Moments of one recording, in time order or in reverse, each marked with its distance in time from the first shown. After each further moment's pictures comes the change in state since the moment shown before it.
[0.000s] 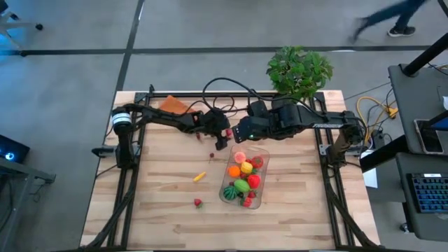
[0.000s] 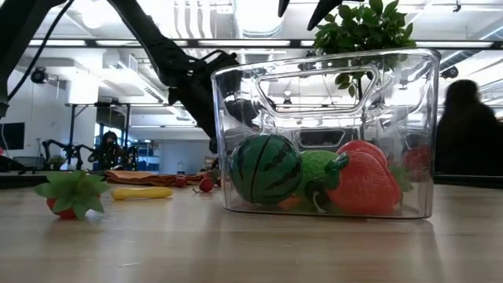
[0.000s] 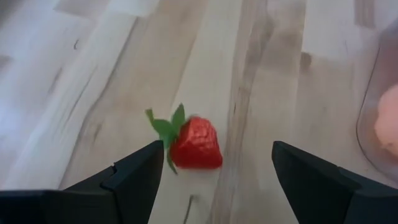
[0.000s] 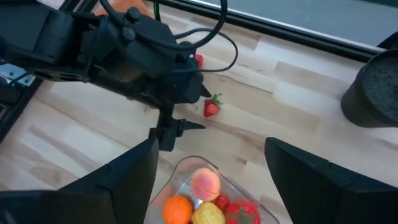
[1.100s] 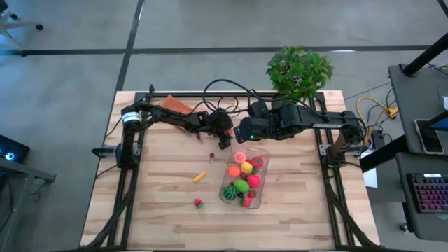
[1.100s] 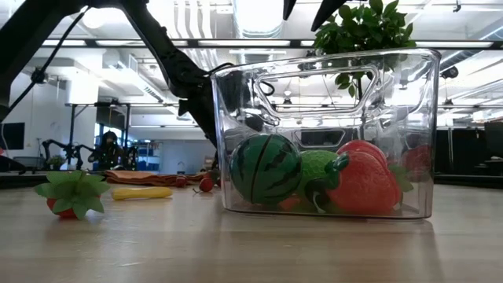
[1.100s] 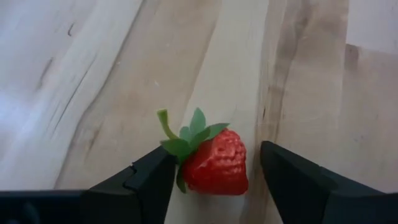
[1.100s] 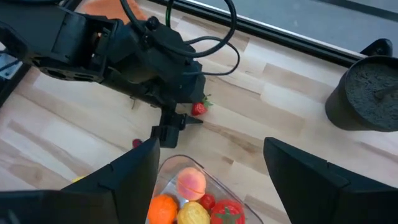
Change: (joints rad) left arm 0.010 0.113 0.073 -0.003 -0.026 -0.005; right arm 0.000 0.000 0.000 -0.040 0.019 -0.020
